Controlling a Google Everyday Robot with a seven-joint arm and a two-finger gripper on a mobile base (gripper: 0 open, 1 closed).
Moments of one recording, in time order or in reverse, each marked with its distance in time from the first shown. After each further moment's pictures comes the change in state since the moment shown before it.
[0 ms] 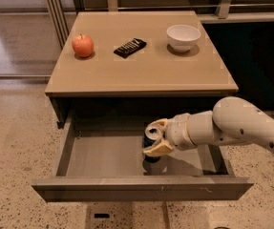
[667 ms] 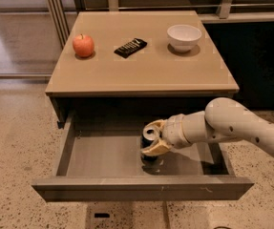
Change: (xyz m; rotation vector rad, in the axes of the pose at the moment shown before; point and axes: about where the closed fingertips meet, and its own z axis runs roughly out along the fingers) arm 0.020 -0.012 0.025 -0.030 0.002 -0.055
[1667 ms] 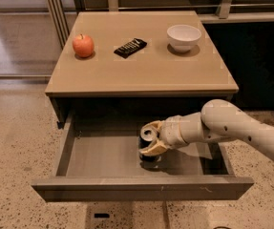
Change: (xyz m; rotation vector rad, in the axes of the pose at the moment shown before) arm 0.011 -0.007 0.019 -0.024 -0.027 -0.040
